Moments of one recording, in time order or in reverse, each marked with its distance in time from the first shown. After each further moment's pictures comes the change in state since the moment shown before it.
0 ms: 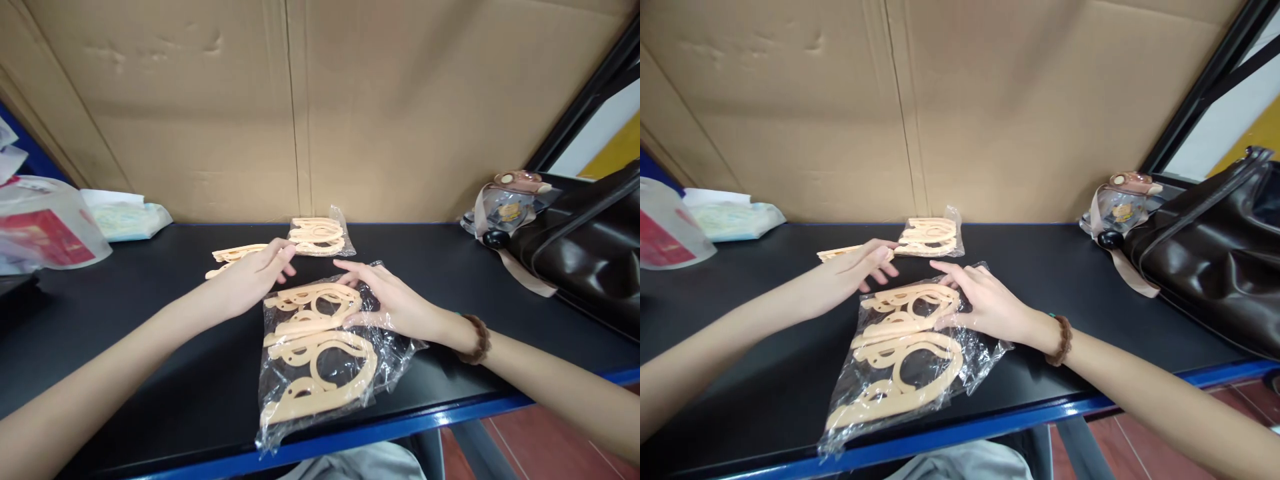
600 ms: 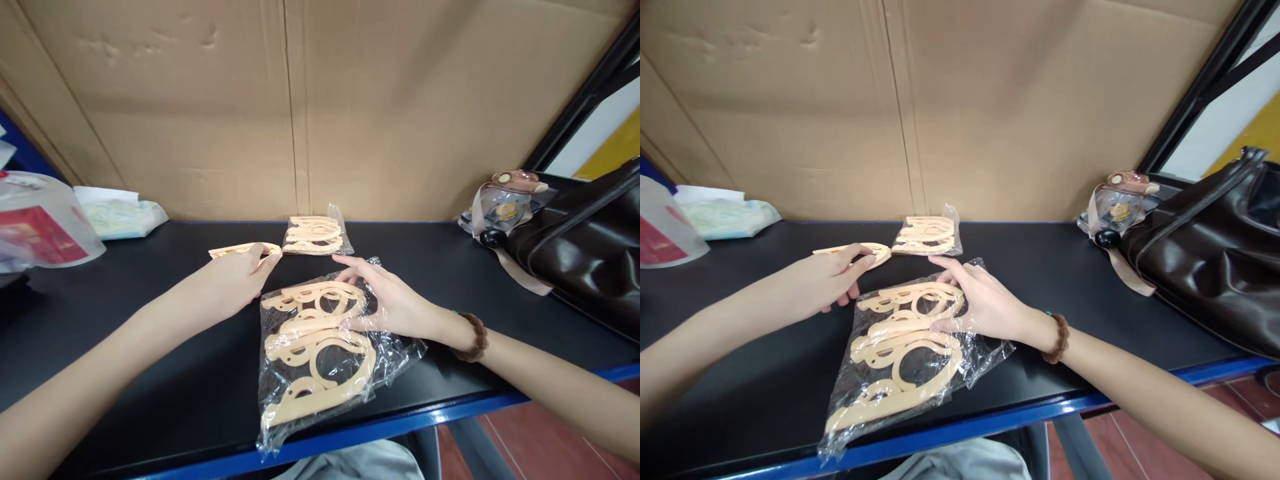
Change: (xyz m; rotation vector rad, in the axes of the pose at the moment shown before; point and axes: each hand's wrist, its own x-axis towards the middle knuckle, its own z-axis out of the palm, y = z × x) left_hand -0.005 -0.002 -0.006 0.172 0.011 -0.213; right_hand 0.002 0.001 0.001 0.020 0.028 0.028
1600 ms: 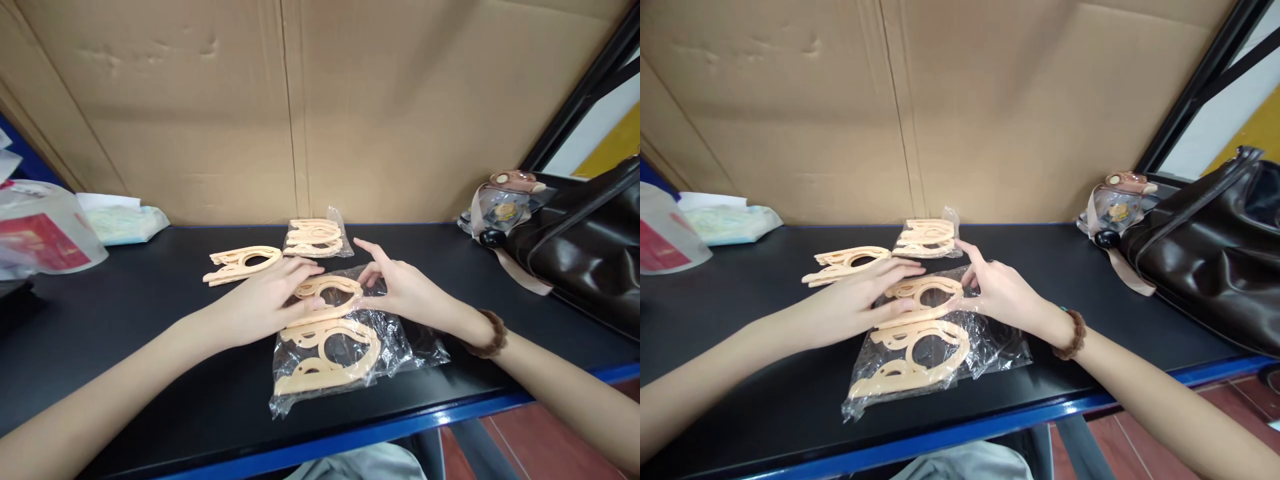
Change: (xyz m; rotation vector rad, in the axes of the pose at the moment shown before) left_hand -0.008 0.013 0.019 0.249 -0.011 0.651; right_hand -0.002 -0.001 -0.021 -0.059 0.018 0.232
